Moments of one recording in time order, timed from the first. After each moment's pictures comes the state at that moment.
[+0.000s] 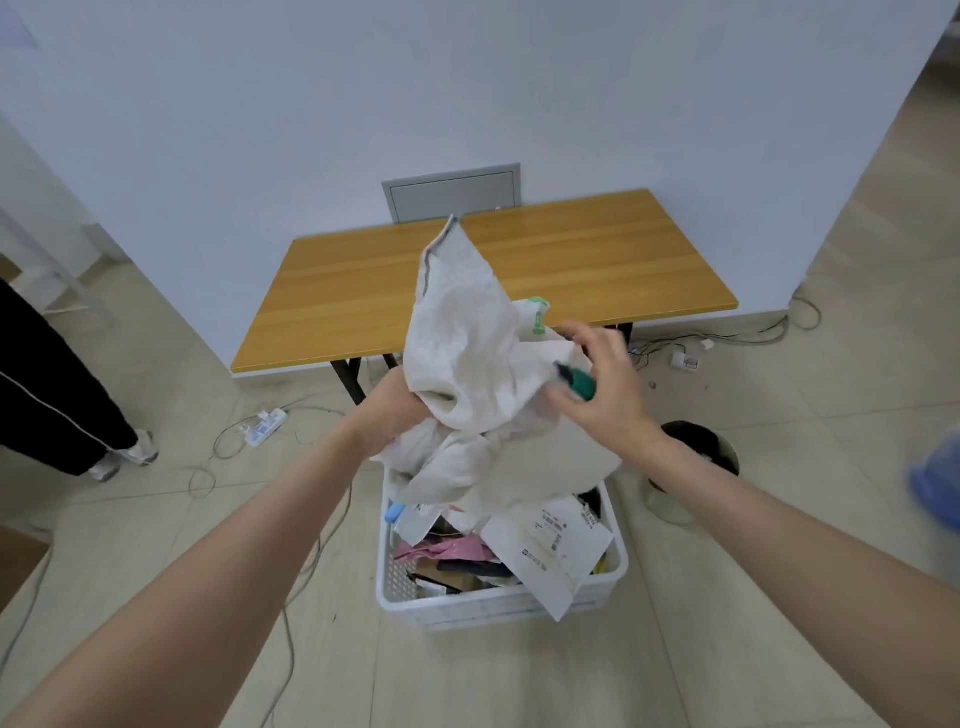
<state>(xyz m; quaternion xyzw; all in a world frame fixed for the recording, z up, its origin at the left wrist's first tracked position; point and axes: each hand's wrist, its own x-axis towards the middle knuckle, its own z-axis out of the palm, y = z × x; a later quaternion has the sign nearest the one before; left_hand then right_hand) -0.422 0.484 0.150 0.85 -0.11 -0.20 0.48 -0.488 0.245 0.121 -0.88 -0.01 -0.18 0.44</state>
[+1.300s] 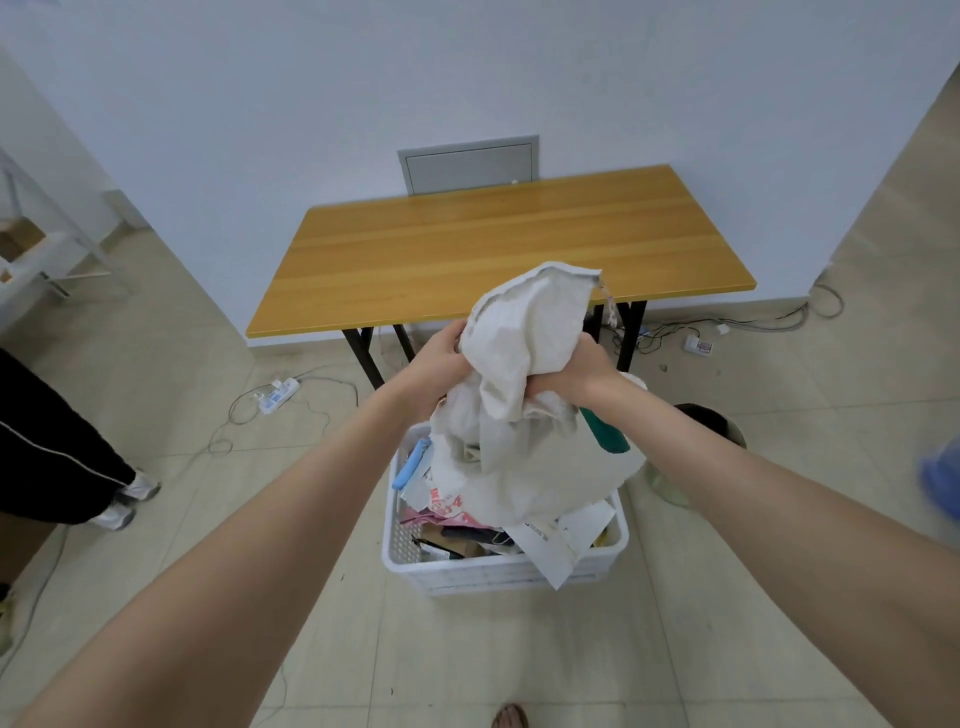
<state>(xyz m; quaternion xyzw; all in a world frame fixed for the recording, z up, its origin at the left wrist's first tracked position) -0.449 0.451 0.159 0.78 -0.03 -0.22 0.58 -0.470 0.278 0.128 -0.89 0.06 0.06 0.44</state>
